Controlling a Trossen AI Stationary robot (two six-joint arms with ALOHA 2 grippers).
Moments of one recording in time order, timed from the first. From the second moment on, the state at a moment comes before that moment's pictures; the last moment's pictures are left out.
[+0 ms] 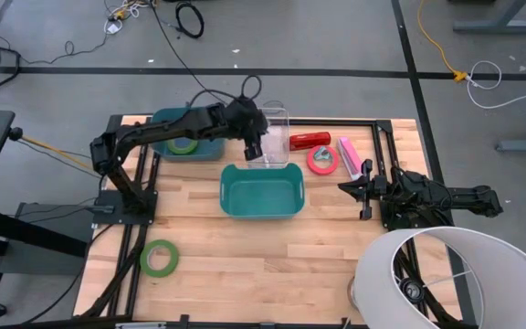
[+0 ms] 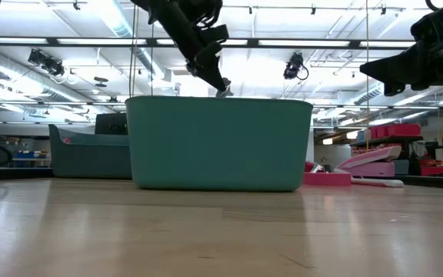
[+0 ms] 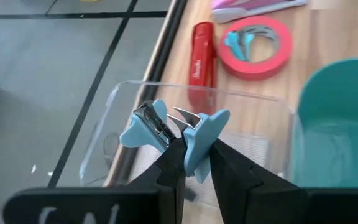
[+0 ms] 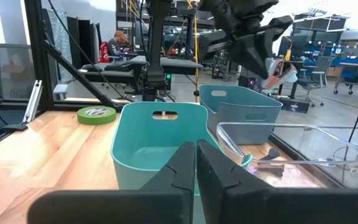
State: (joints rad) left arm 0.38 1.69 1.49 -0.53 -0.16 0.27; right arm -0.01 0.00 0.02 0.03 0.09 -0.09
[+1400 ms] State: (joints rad) left arm 0.46 1.77 1.48 -0.47 0.11 0.27; right arm -0.01 0.00 0.02 0.03 0.09 -0.09
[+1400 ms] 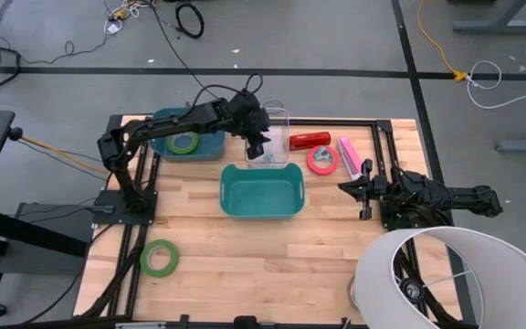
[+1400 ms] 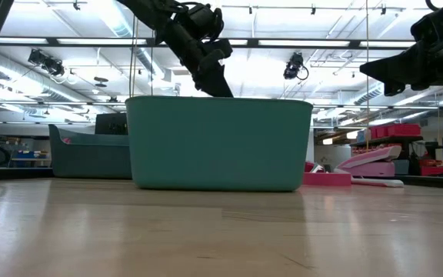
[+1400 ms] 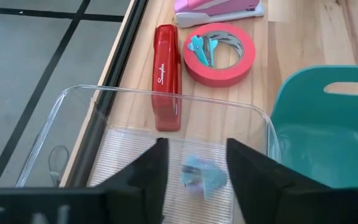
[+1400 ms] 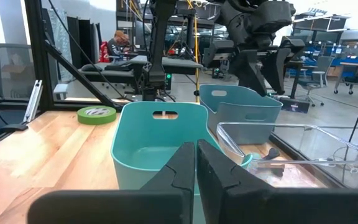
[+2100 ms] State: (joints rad) left arm 0.31 1.71 1.48 -0.61 0.10 0.22; right arm -0.01 0.00 0.02 0.03 0.09 -0.09
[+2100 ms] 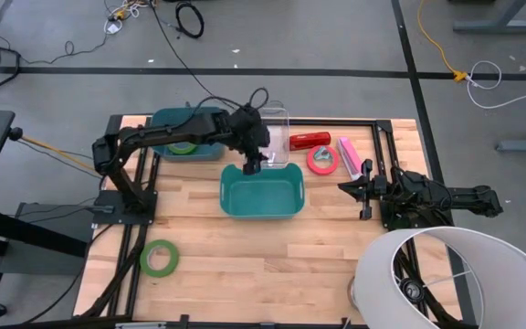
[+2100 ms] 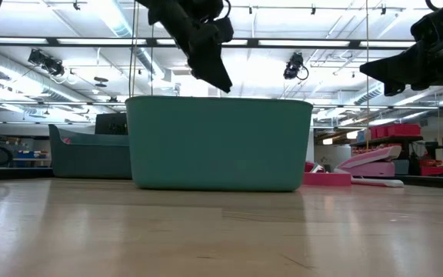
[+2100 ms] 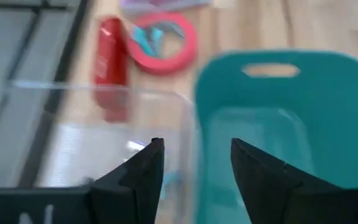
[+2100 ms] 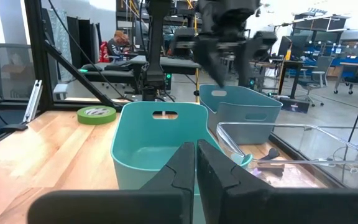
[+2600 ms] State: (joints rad) left arm 0.15 1.71 1.48 -0.70 0.07 0.09; right arm -0.01 0.00 0.02 0.03 0.09 -0.09
